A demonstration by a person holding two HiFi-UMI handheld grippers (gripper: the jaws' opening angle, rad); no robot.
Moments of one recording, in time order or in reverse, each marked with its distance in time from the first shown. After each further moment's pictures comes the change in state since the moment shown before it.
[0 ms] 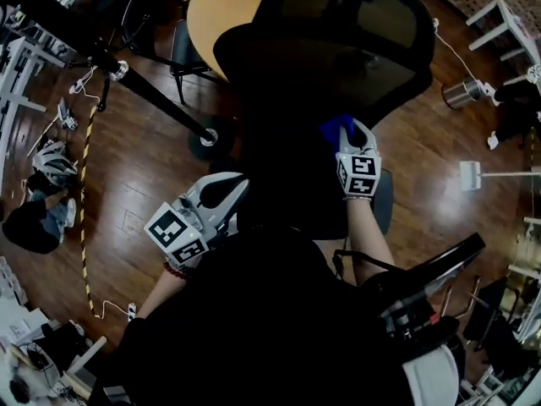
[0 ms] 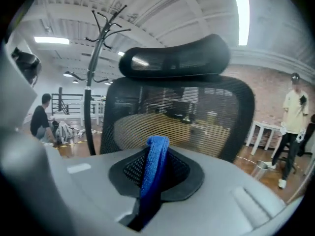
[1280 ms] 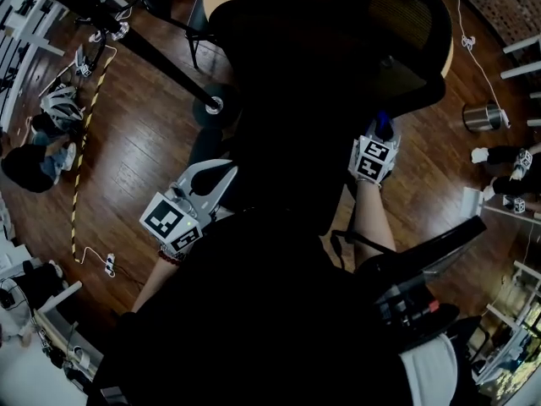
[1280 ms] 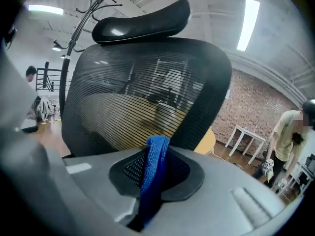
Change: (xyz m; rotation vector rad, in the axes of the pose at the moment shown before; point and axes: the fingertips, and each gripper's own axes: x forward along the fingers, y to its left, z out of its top) left arm 0.045 -0.012 -0.037 0.058 0.078 0.270; right arm 0.031 -0.144 -0.062 -0.096 0.142 -0.202
